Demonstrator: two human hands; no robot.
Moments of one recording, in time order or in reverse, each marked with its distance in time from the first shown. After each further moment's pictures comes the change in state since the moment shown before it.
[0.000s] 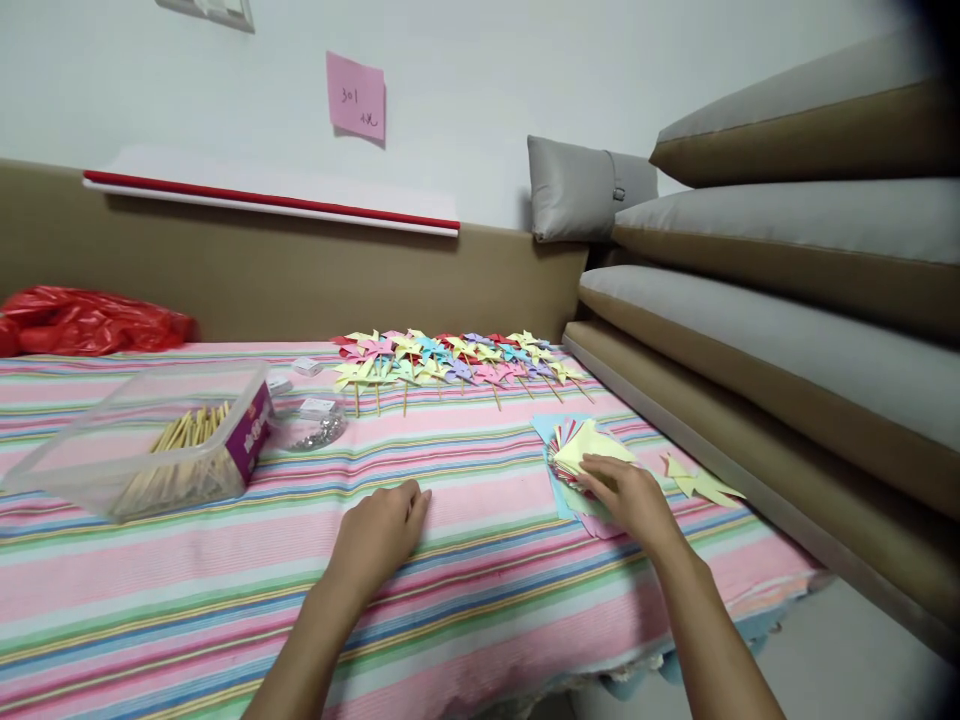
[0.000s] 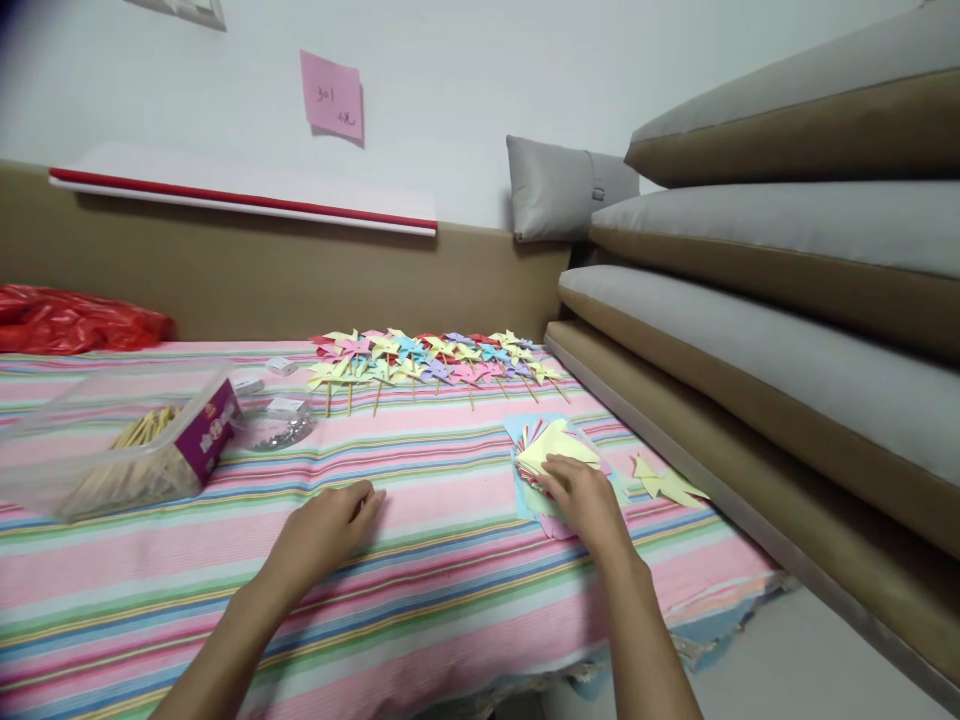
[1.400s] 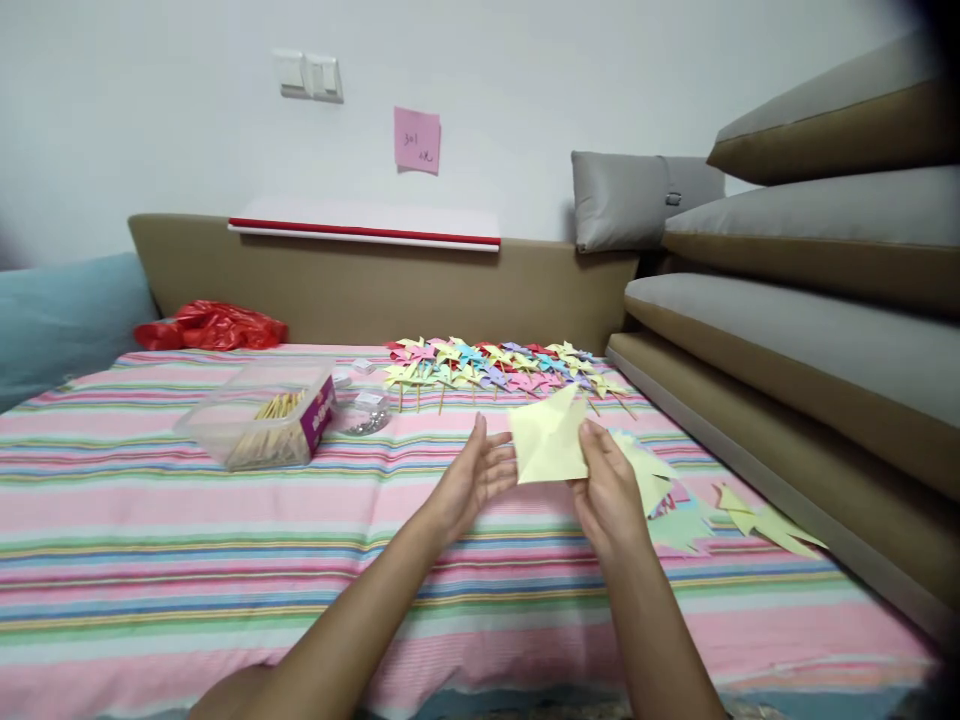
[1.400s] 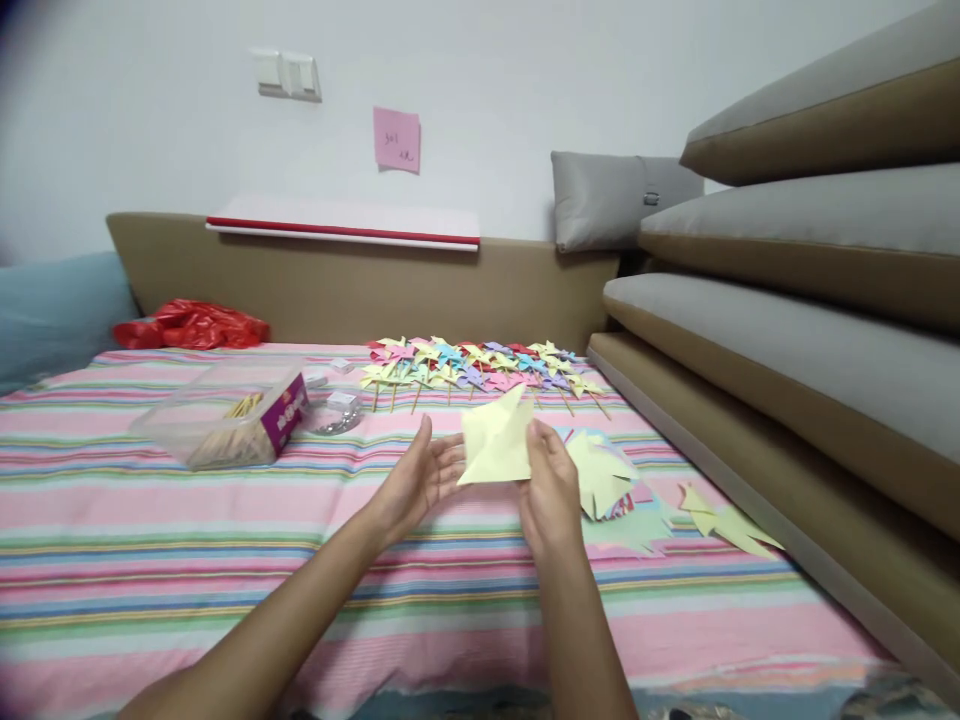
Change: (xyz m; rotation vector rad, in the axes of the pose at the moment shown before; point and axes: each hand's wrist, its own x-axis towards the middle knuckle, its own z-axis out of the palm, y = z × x) left_hand 0.020 0.072 0.012 -1.400 -0.049 0.229; right_hand 0.012 -0.125 0.001 1.497 0.249 0.340
